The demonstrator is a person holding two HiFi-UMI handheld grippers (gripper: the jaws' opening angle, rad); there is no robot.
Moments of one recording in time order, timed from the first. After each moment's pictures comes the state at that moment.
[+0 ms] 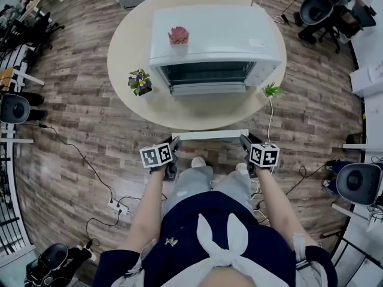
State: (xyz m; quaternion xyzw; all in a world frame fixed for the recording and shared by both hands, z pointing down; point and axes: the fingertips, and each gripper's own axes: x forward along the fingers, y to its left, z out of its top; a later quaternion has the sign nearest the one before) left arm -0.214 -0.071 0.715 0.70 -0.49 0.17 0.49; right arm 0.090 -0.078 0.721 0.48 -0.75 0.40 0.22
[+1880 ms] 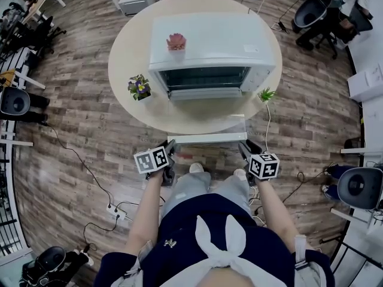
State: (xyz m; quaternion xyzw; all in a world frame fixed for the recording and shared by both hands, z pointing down) left arm -0.216 -0.071 0.672 0.69 -0.51 0.15 0.48; right arm 0.093 -0.063 0.688 0.48 -0.78 0.36 0.19
